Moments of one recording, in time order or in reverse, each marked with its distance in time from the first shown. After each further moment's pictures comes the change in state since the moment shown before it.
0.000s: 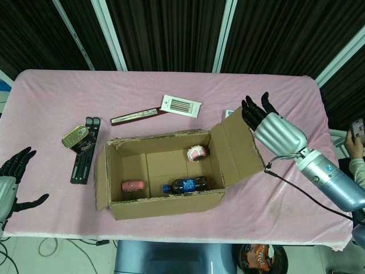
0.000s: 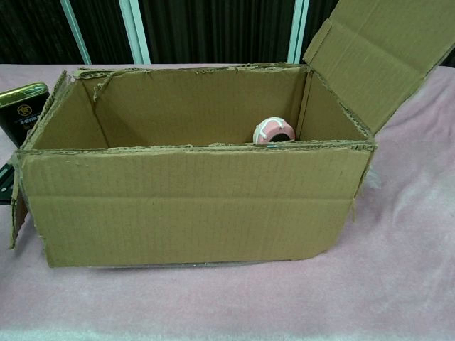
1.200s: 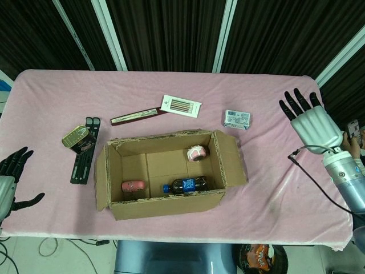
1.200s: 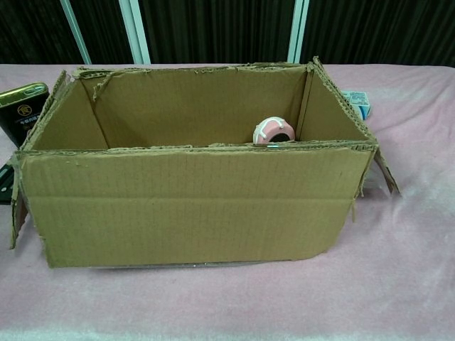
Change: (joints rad) left arm -0.001 -0.033 -0.006 0.067 -0.026 0.000 0.106; right arm -0.218 -0.130 0.044 0.048 0.292 0.169 0.148
